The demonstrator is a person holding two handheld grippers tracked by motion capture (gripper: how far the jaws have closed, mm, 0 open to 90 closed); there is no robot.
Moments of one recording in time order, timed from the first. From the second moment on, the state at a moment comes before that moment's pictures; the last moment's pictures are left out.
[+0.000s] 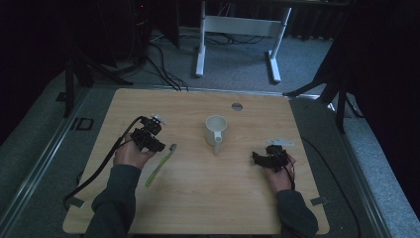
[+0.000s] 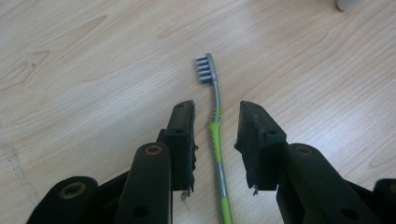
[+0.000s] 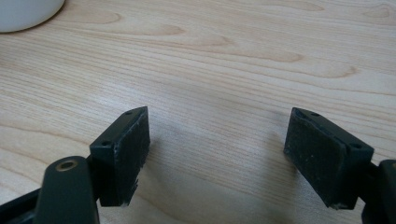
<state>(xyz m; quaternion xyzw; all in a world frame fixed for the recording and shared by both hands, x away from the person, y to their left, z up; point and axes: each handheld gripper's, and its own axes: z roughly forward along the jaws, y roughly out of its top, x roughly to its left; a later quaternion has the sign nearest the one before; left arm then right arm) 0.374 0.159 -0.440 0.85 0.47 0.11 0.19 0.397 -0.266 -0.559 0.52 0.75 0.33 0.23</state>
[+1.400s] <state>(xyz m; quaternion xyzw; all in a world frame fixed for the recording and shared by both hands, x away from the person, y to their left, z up) 0.387 0.151 -0.456 0.86 0.48 0.07 0.13 0.397 -0.266 -0.559 0.52 0.75 0.33 0.23</state>
